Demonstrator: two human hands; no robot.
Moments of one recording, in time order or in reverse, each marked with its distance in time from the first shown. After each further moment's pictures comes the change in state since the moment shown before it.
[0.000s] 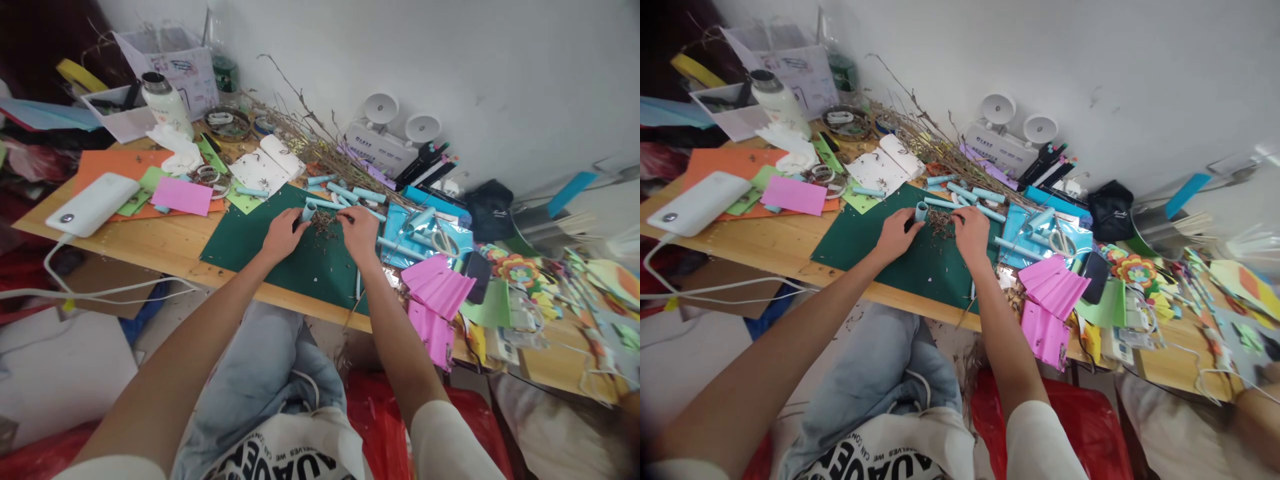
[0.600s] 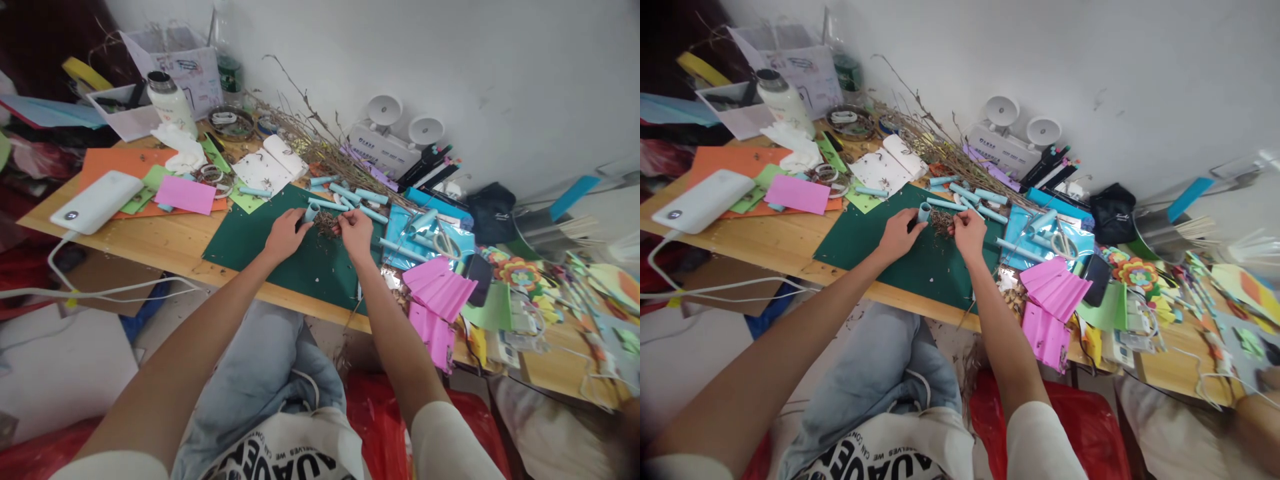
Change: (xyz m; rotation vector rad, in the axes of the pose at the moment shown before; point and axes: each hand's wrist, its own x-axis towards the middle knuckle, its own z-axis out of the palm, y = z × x) left_hand -0.001 0.001 0.001 -0.005 0.002 0.012; right_hand -0.004 0.003 0.031 0.521 0.045 0.453
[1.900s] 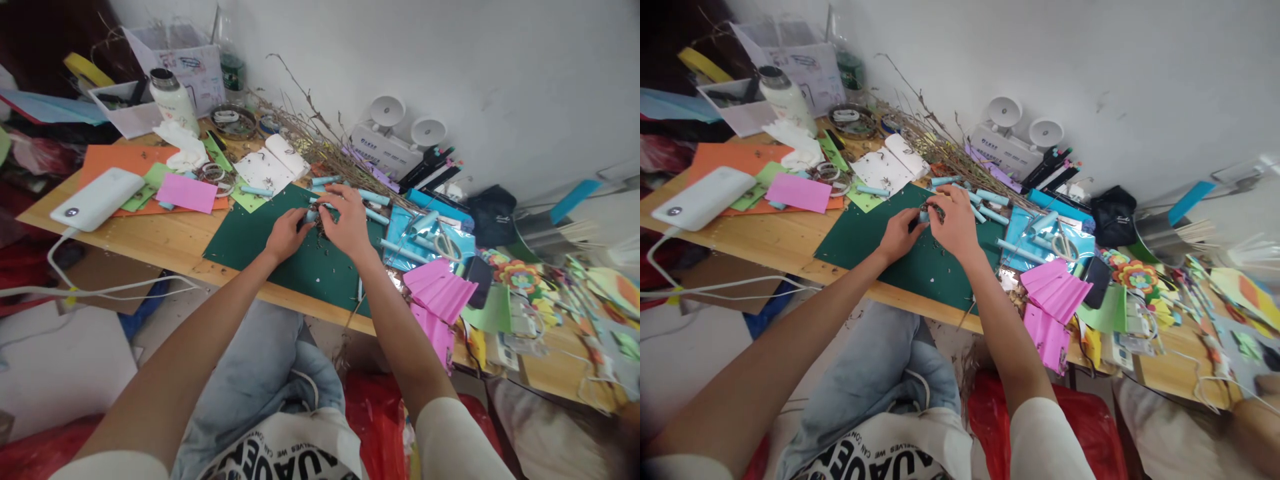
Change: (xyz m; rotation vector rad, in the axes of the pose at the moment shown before) left_hand 0.000 -0.003 0.001 -0.032 0.023 0.050; right_hand -0.009 -0.068 0.001 -0.482 -0.189 -0.747
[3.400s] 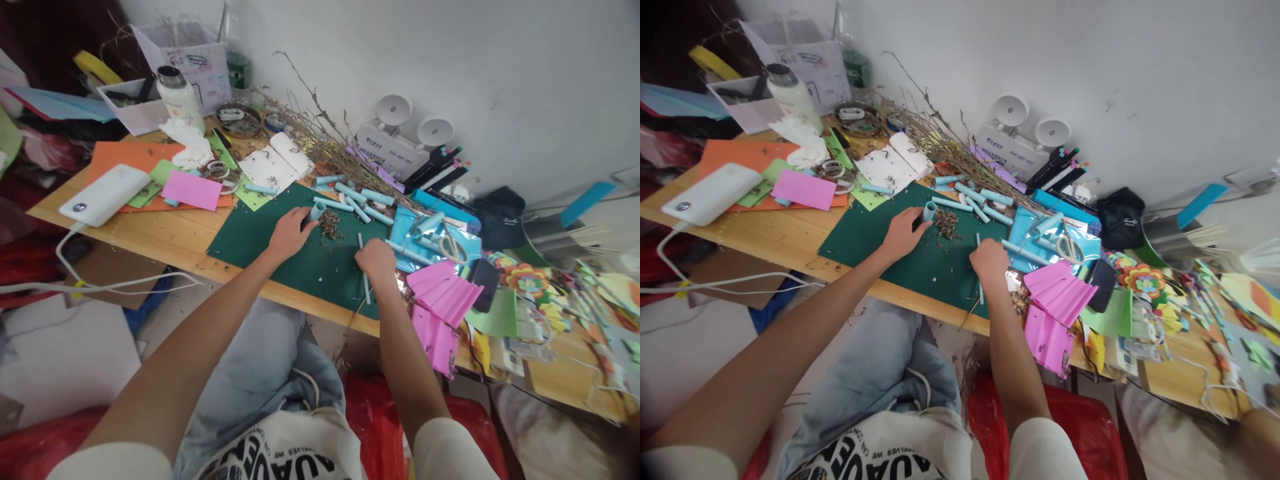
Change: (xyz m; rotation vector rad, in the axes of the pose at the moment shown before) left_hand 0.000 0.001 0.000 0.067 -0.034 -0.050; right_hand -0.061 0.019 -0.029 -0.556 -0.510 0.946
